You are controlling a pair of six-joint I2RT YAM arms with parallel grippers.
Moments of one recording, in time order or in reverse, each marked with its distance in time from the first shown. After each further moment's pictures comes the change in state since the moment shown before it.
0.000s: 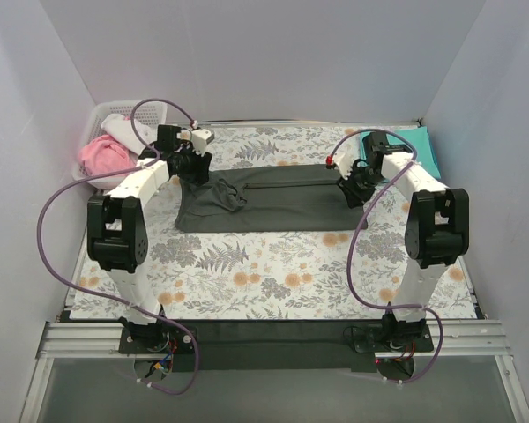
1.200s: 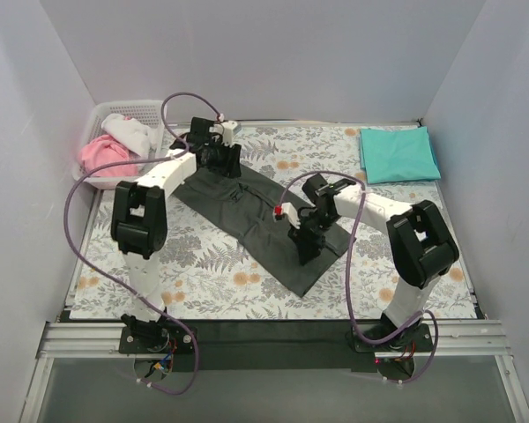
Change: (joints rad) left arm -0.143 0.197 0.222 -0.015 0.036 -0.278; right arm 0.458 -0.102 -0.296 -0.012 -0.309 0.178
